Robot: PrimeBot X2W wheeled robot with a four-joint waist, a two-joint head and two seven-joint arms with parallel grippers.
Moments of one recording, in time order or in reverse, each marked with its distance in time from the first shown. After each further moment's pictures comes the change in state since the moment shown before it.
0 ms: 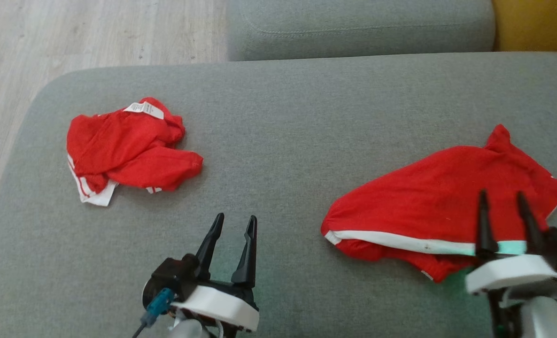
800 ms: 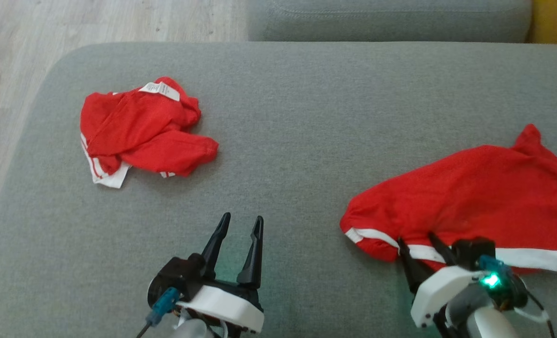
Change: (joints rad) left arm -0.007 0.000 -0.025 0.000 0.000 0.000 0.000; right arm 0.007 -0.001 0.250 0.139 -0.004 0.000 0.243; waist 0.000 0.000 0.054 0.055
